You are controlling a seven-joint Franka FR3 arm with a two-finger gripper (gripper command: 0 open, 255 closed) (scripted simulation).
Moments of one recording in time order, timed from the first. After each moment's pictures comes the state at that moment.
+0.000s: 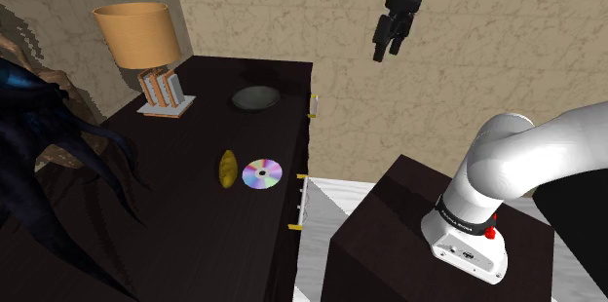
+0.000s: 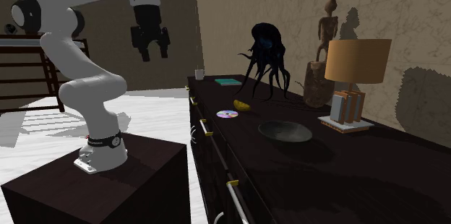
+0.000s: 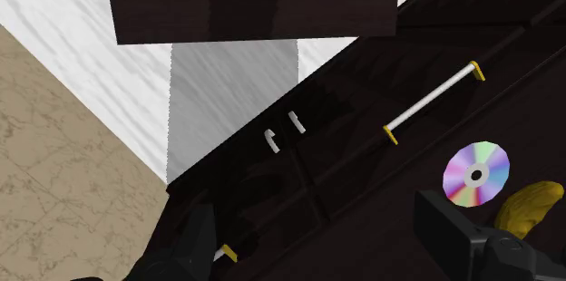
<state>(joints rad) 0.02 -0.79 -0.07 -2.30 0.03 1.56 -0.03</state>
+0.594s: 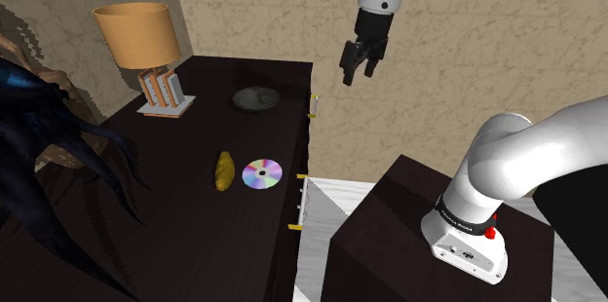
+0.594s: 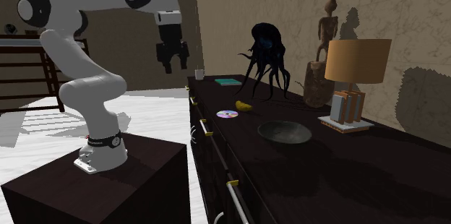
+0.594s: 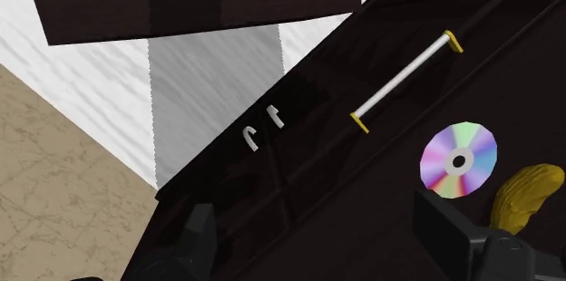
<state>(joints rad) 0.04 -0.74 0.08 -2.39 0.12 1.73 0.16</state>
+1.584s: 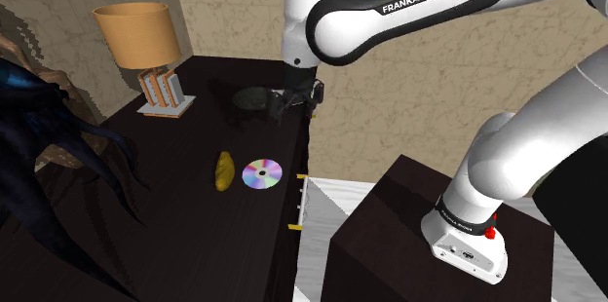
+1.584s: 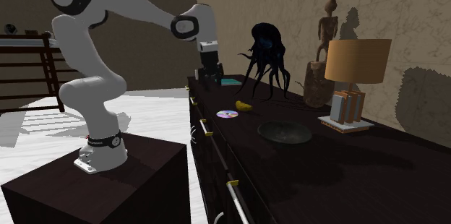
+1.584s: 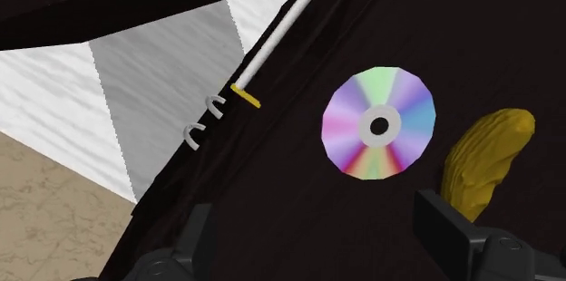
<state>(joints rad) 0.05 -0.35 0.39 -2.31 0.17 2.09 0.60</state>
